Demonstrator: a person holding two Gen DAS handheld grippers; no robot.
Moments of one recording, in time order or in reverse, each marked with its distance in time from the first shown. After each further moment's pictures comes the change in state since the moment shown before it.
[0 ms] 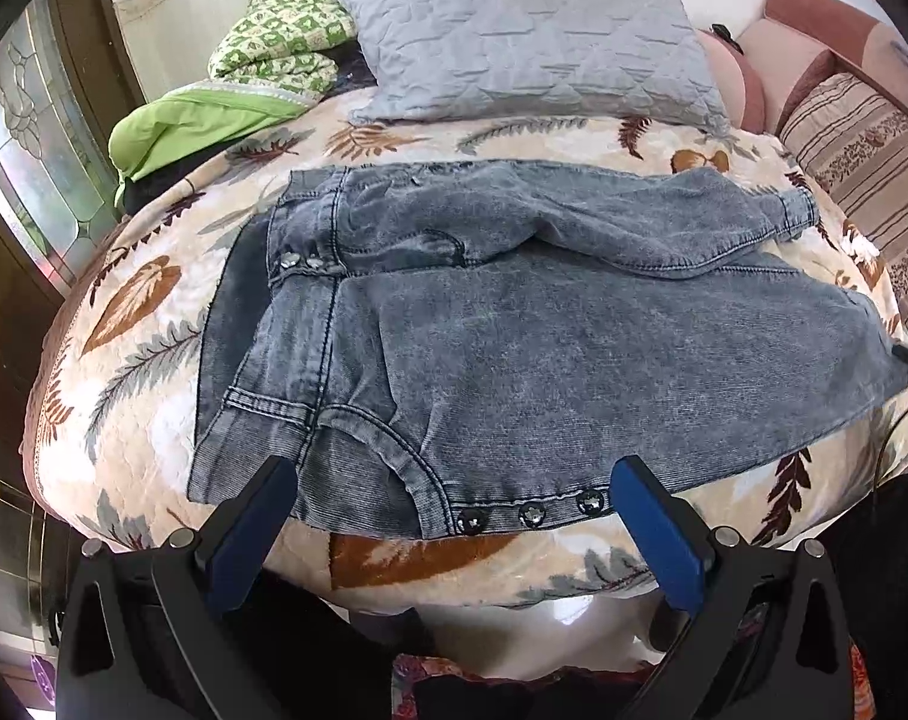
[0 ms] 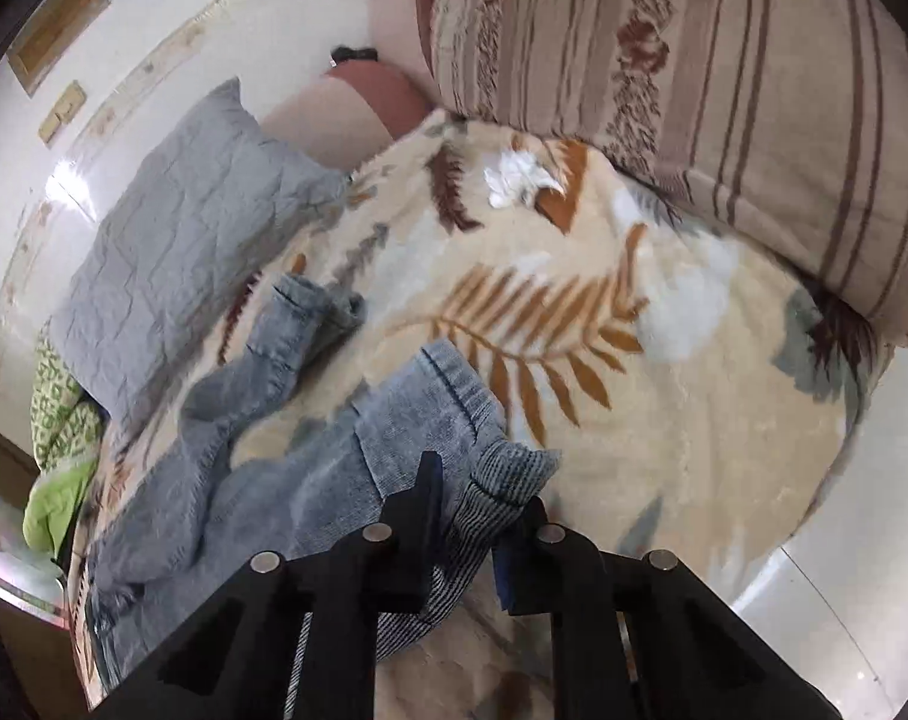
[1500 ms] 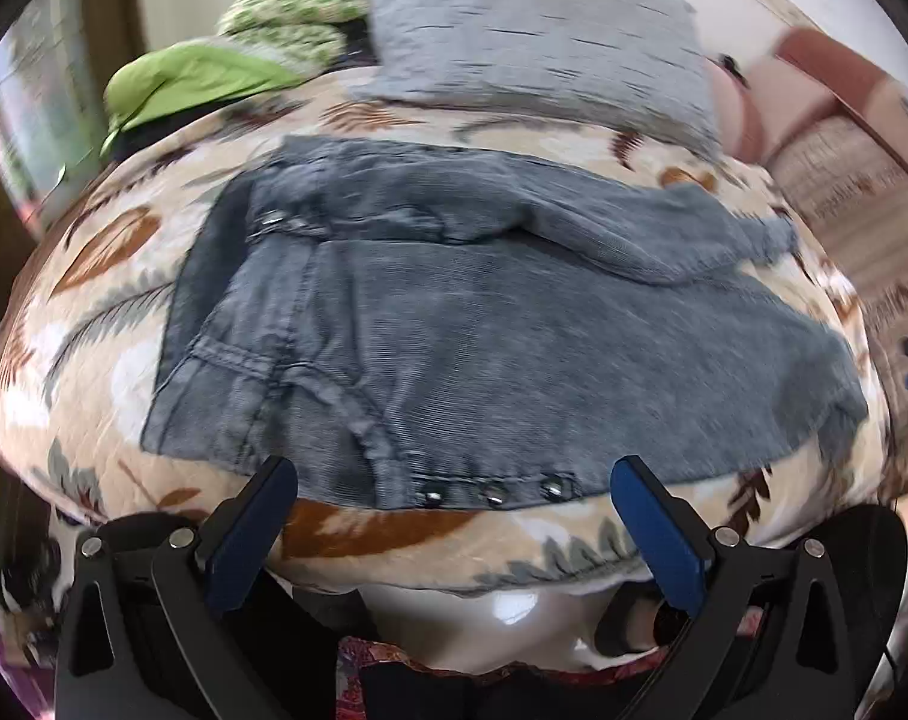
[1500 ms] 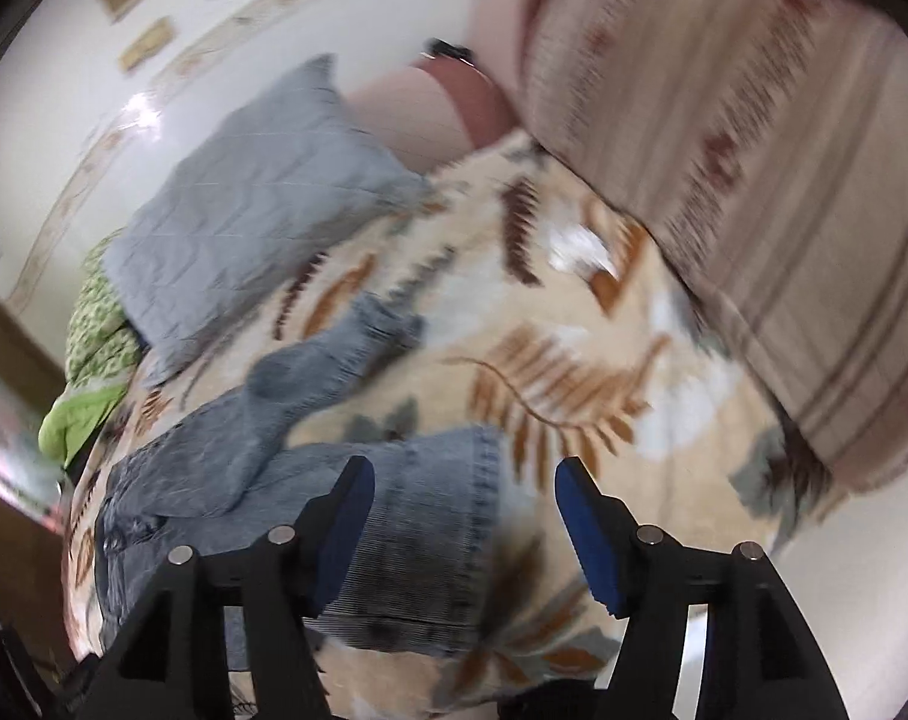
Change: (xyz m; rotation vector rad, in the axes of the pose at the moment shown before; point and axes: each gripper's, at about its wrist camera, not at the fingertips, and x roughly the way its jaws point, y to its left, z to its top) left arm -0.001 -0.003 -0.032 -0.072 -0.014 -0.110; right arm -0.020 0.024 0.070 -0.209 0.060 0.049
